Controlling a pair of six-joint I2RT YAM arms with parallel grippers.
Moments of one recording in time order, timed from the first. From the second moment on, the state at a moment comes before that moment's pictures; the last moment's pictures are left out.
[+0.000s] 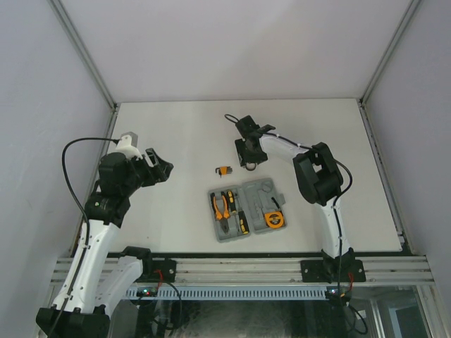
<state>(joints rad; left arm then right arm) -0.12 0.76 0.82 -0.50 0.17 -0.41 0.56 2.20 1.70 -0.68 0.11 0.28</state>
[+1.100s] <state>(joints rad) -0.11 0.76 0.82 -0.49 0.19 -0.41 0.60 2.08 1.63 -0.70 0.15 0.27</state>
